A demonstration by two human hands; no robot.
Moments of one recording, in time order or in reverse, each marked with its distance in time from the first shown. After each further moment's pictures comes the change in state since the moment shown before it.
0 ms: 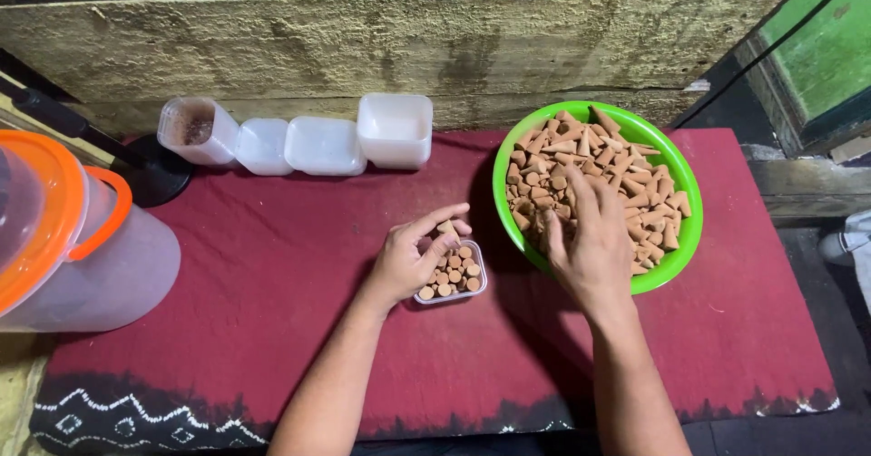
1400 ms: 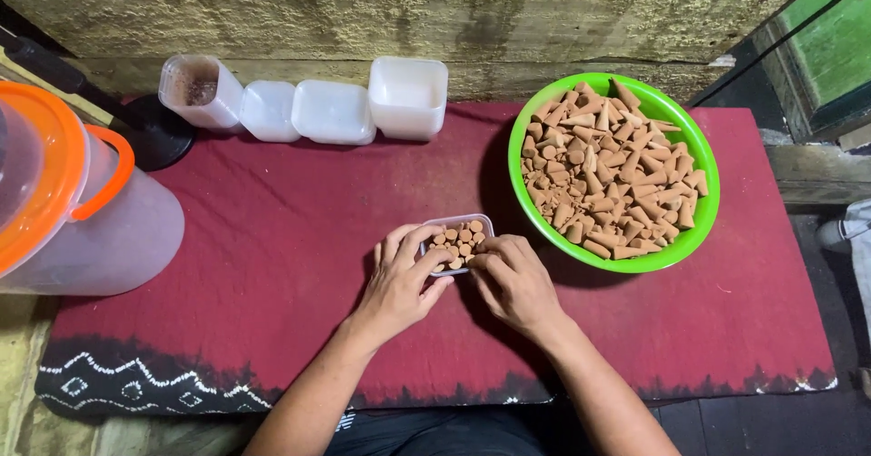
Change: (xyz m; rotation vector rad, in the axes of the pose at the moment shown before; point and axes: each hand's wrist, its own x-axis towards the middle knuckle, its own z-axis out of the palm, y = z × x) left_hand -0.092 -0.024 0.003 0.725 -0.119 -0.024; right_hand -0.090 -0.019 0.084 0.292 -0.116 -0.299
